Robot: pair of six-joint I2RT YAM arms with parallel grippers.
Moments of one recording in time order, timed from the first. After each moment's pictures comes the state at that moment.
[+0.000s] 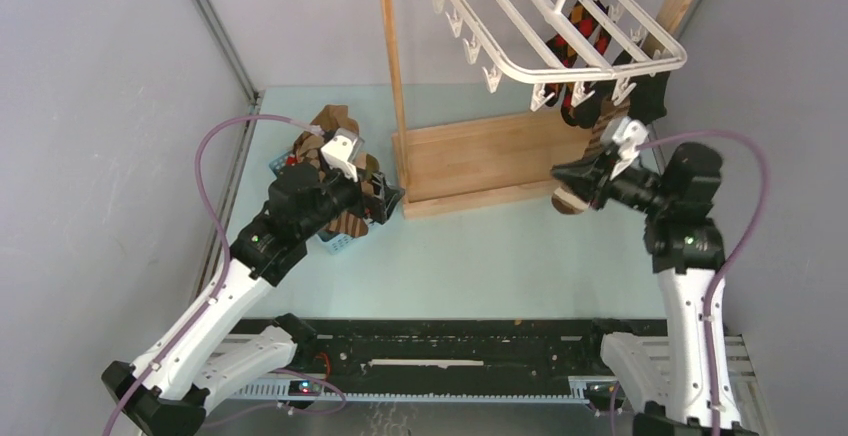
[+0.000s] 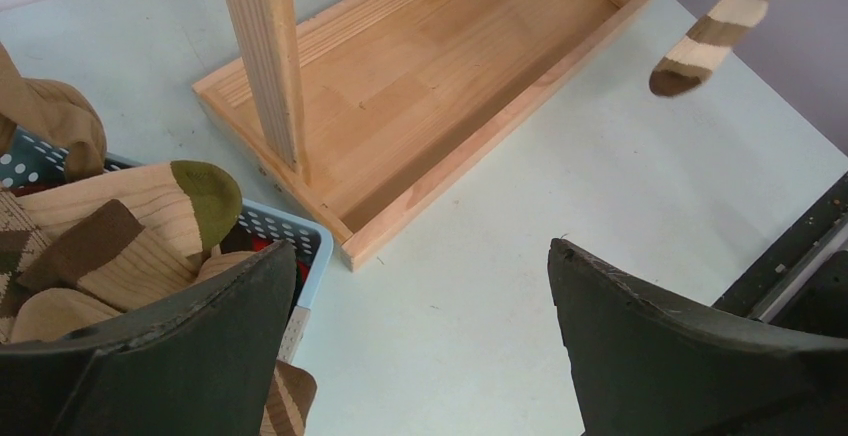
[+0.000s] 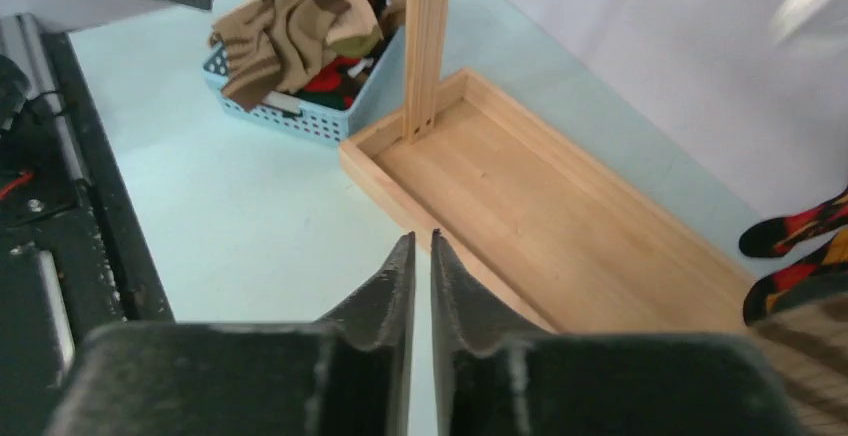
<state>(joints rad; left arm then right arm) -0.57 0.84 0.91 -0.32 0.08 -0.15 -0.19 0.86 1.12 -0.45 -1.09 -0.30</state>
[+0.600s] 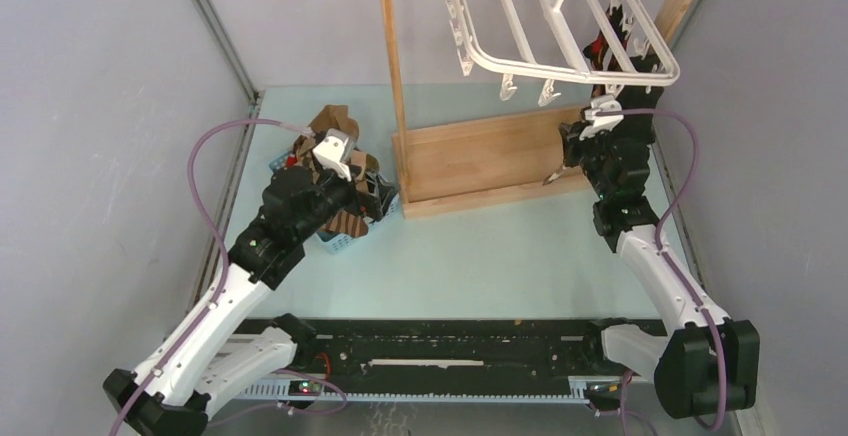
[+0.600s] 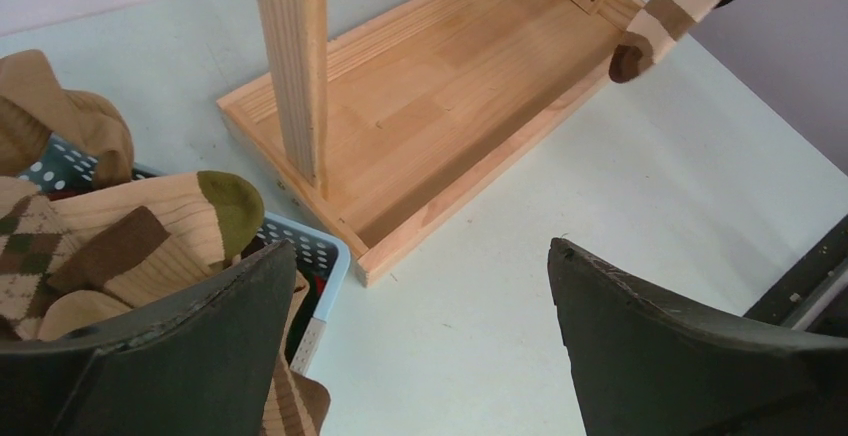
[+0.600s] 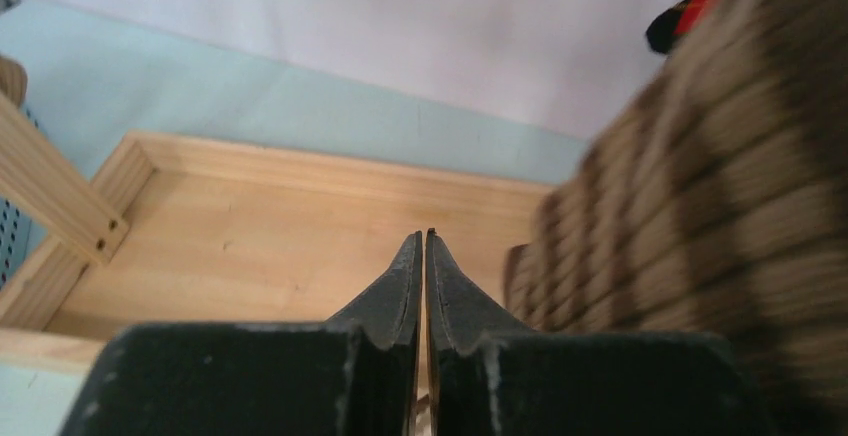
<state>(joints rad) -0.53 0.82 0.88 -0.26 0.08 -0.15 0.12 1.10 0.76 0.32 -0.18 -0.09</state>
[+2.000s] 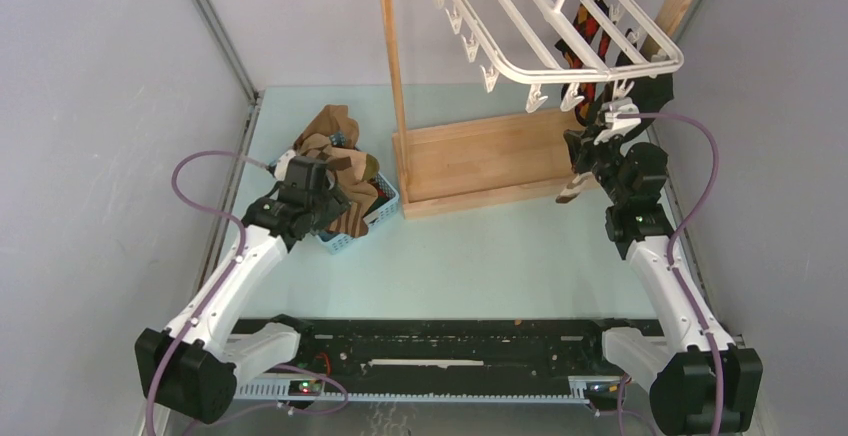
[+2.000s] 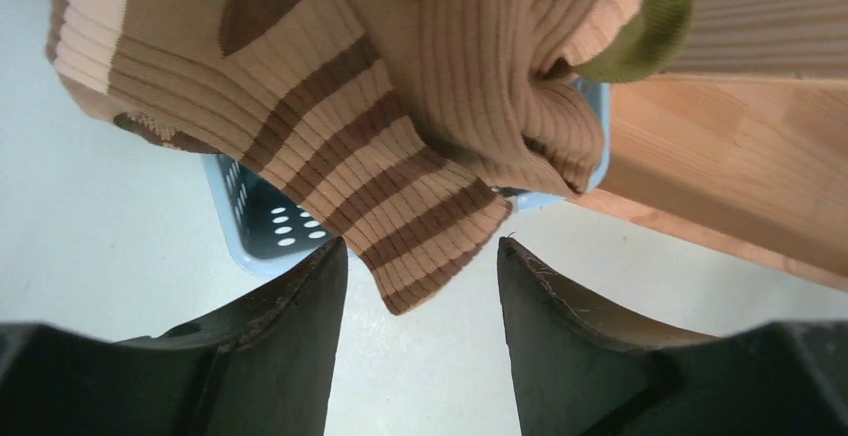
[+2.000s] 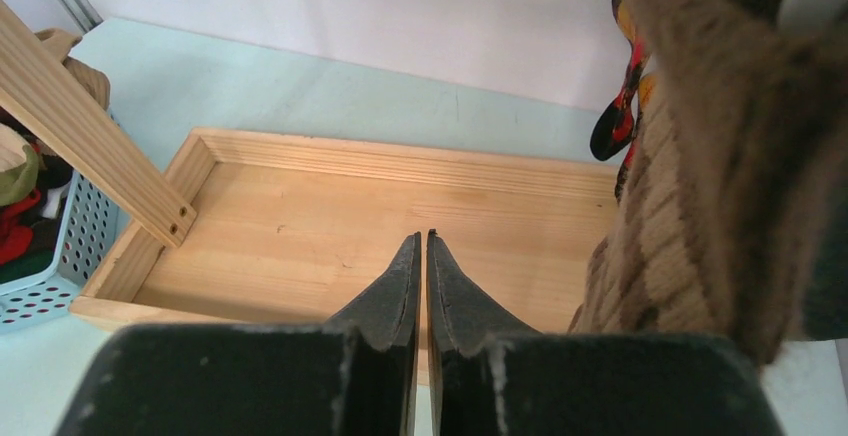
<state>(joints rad) -0.31 1.03 0.91 -0.72 -0.24 -0.88 0.04 1.01 0.76 0.22 -0.30 0.02</state>
